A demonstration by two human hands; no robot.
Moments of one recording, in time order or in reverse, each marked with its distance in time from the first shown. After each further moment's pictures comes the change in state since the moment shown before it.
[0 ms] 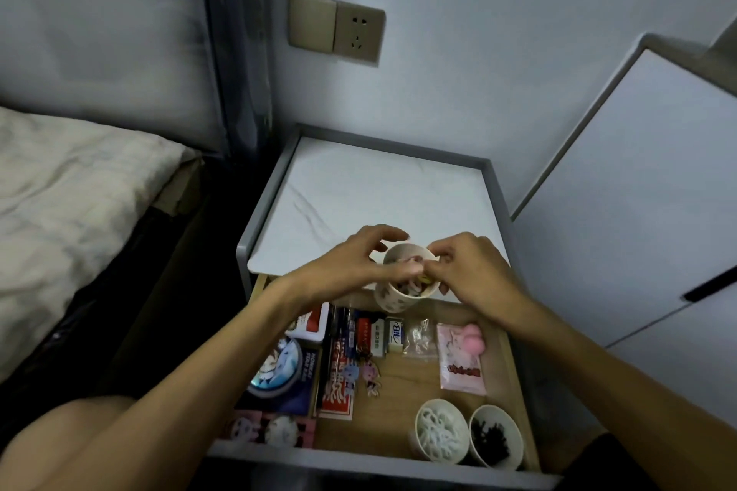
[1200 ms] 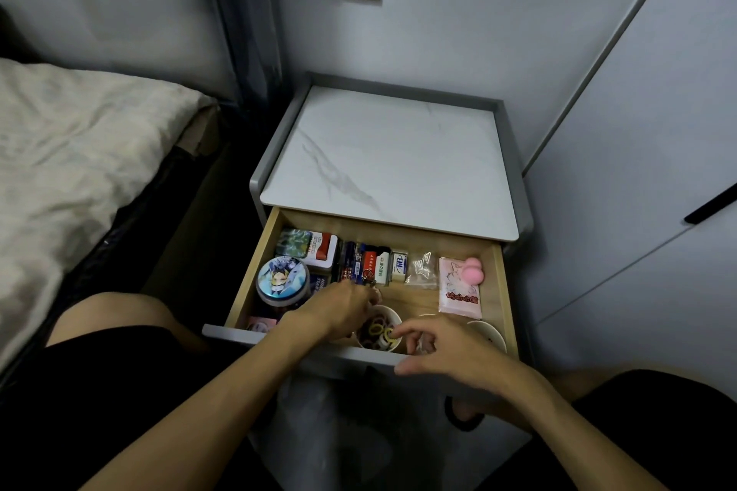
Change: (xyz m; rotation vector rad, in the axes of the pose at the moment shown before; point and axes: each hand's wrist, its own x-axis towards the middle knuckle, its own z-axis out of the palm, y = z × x) left_hand -0.049 -0.097 0.110 0.766 -0.093 -0.180; right_hand -0.136 0.072 0.100 0.302 -0.543 -0.109
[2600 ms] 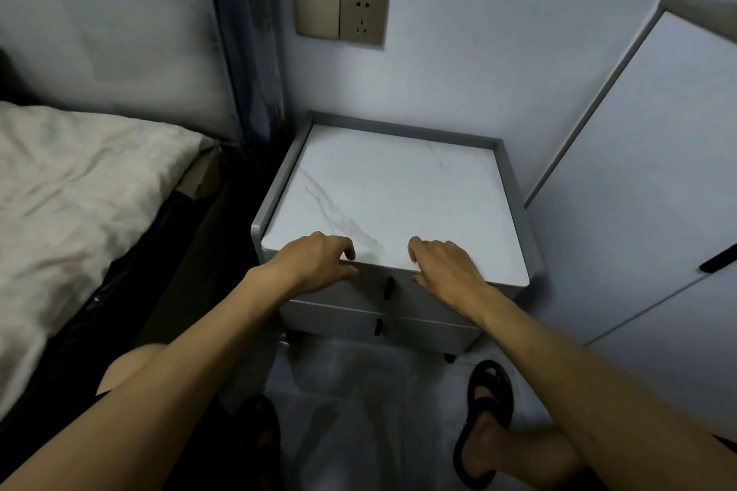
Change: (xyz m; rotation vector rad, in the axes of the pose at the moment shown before) left_hand 0.024 -0.037 -0.122 0.050 0.120 -0.153; right_hand 0.121 -0.022 -0.091 -0.839 0.372 -0.003
